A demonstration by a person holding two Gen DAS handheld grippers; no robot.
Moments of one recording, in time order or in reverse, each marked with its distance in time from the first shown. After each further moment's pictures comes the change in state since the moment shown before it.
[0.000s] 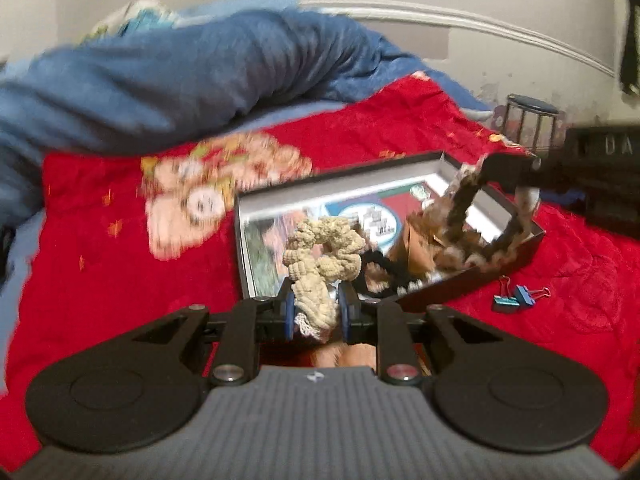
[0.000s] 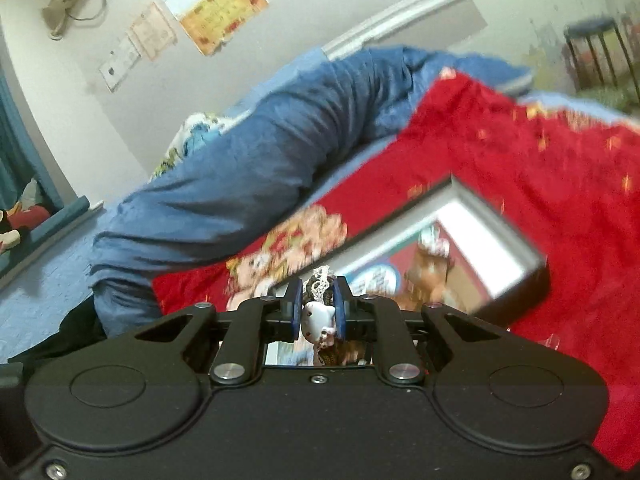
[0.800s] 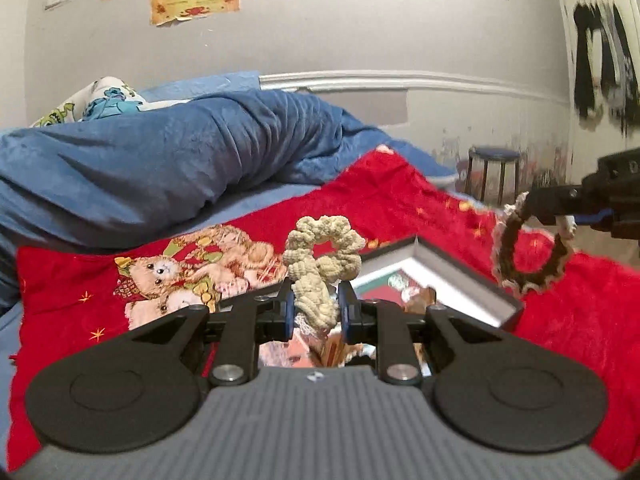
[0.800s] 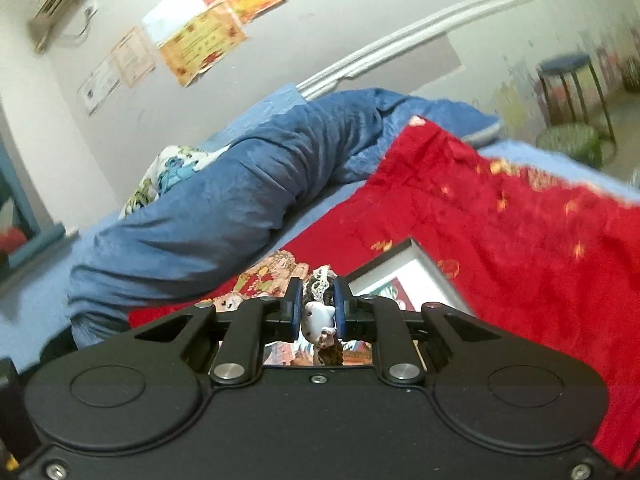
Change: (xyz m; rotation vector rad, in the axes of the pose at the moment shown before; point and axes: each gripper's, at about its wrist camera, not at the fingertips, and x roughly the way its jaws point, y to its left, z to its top) left arm 0.000 0.009 0.045 0.046 -0.209 -0.103; right arm -0.037 0.005 0.055 -0.054 -0.046 -0.106
